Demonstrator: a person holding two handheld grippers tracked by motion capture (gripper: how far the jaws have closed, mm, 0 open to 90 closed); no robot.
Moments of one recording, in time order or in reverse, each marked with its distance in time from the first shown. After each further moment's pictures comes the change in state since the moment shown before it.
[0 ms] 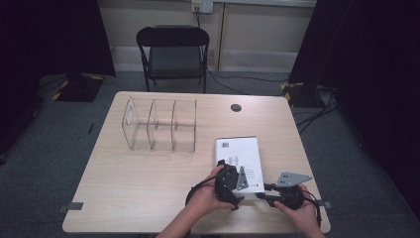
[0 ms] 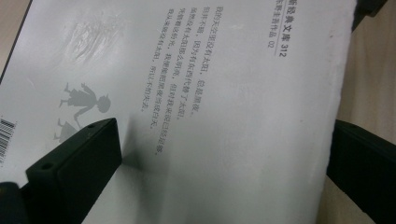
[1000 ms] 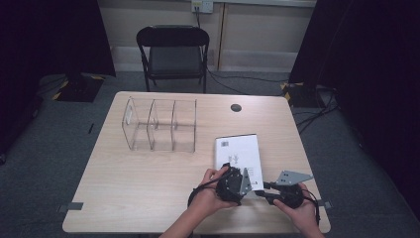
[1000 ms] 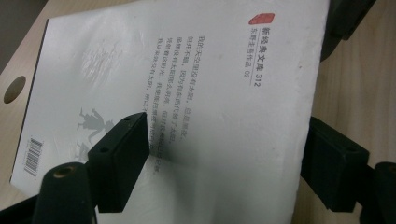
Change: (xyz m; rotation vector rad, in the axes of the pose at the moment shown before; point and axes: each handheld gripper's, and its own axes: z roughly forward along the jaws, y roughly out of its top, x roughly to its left) left arm -0.008 0.011 -0.009 -0.030 0.050 0.047; right arm 0.001 0.005 -0.001 -0.039 0.001 0.007
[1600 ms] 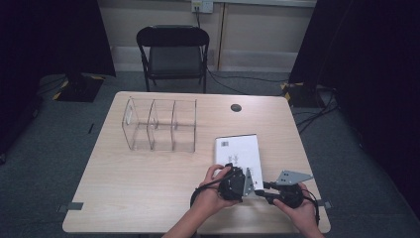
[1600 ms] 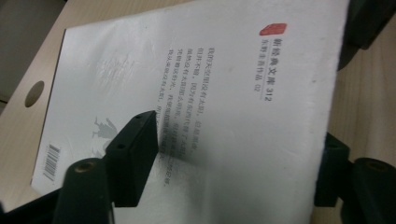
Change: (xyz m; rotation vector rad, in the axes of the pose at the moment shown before) left arm -0.005 0.005 0.000 0.018 0.068 0.048; right arm 0.000 0.000 0.001 -0.008 0.004 0.015
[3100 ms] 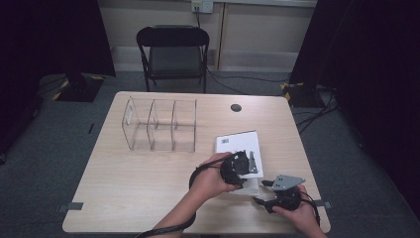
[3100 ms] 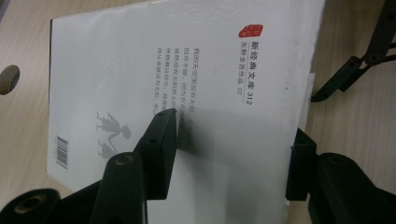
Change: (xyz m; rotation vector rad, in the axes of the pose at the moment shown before) left arm 0.051 0.034 -0.024 0.130 -0.187 -0.054; right arm -0.010 -0.022 0.016 0.107 -0.036 -0.137
